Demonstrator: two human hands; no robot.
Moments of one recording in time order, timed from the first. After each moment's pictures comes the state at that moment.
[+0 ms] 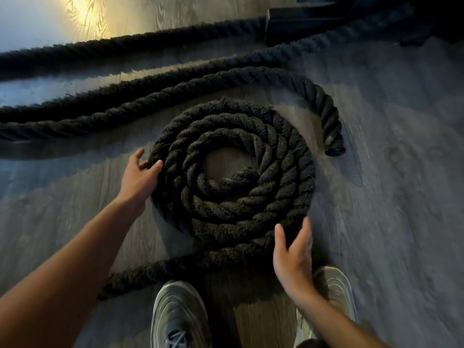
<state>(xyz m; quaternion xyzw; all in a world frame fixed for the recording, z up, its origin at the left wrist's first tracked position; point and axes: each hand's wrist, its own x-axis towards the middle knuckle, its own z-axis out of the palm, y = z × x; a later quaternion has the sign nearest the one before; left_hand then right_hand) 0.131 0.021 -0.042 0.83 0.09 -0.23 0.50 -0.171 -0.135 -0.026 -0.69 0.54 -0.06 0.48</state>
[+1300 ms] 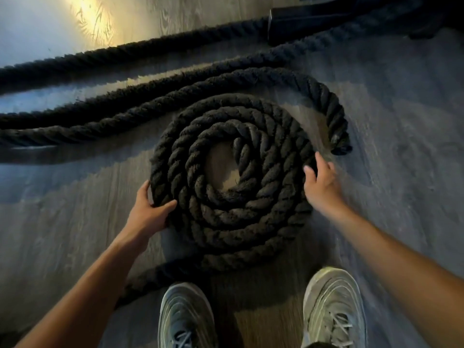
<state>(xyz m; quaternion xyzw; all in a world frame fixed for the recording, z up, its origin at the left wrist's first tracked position) 0.073 0.053 -0.021 0.84 0.11 -0.32 0.43 -0.104 -0.276 -0.044 -0.82 0.47 -0.02 0.32</state>
